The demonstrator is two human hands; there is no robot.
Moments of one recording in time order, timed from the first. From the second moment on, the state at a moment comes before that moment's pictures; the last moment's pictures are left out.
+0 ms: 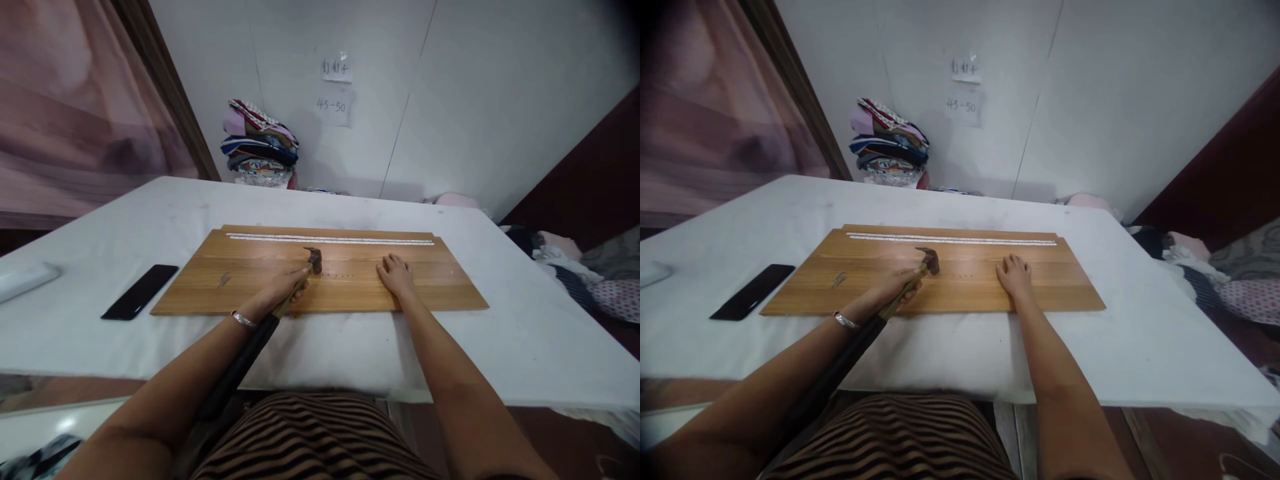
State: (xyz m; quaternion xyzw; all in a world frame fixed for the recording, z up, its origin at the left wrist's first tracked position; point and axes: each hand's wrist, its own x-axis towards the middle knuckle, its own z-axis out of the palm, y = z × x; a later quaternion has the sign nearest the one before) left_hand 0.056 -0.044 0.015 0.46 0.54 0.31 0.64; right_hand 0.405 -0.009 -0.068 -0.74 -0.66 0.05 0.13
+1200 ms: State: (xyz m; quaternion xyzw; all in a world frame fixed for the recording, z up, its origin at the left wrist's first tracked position) left_hand 0.056 -0.042 0.013 0.46 0.54 0.29 0.64; right_hand 0.405 -0.011 -0.067 -0.74 -0.66 0.05 0.14
